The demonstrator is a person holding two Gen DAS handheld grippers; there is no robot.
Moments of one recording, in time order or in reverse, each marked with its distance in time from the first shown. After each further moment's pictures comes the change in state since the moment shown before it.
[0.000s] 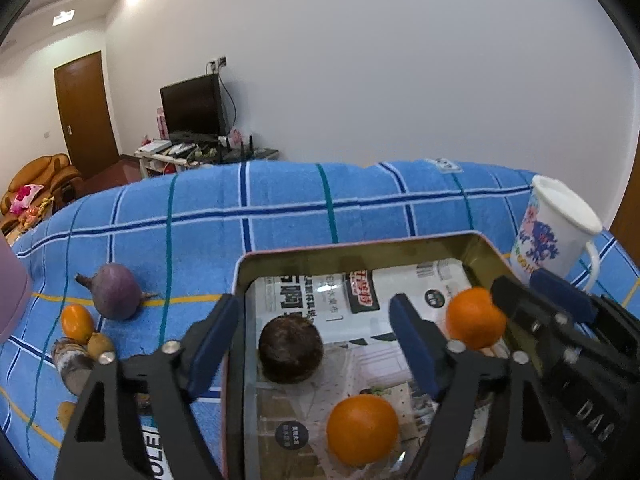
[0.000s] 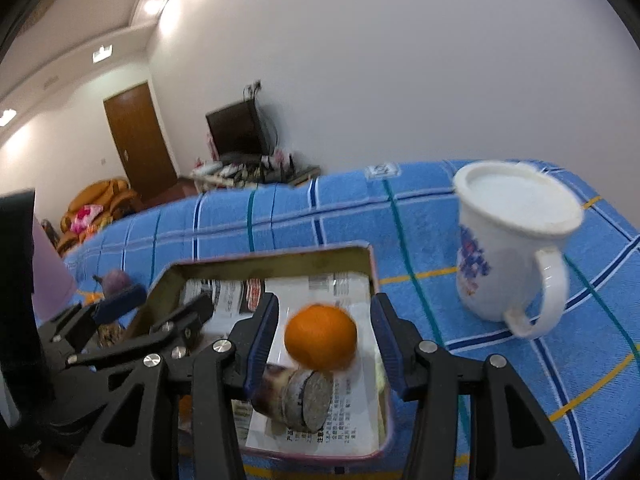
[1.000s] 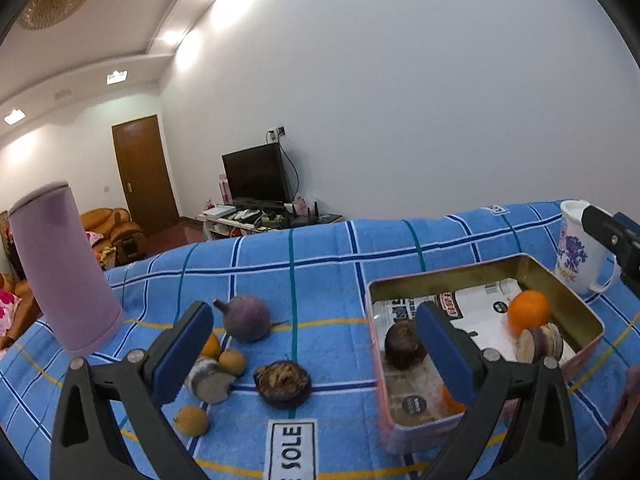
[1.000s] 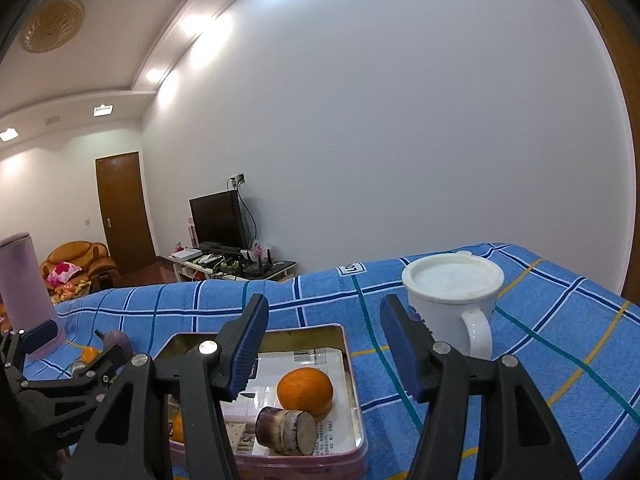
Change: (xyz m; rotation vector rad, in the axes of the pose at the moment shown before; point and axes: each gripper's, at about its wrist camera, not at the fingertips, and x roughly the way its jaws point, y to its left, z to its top) left arm -0.071 0.054 -0.033 0.033 -0.257 0.223; right arm -0.070 0.021 -0.016 -0.029 -0.360 -0.104
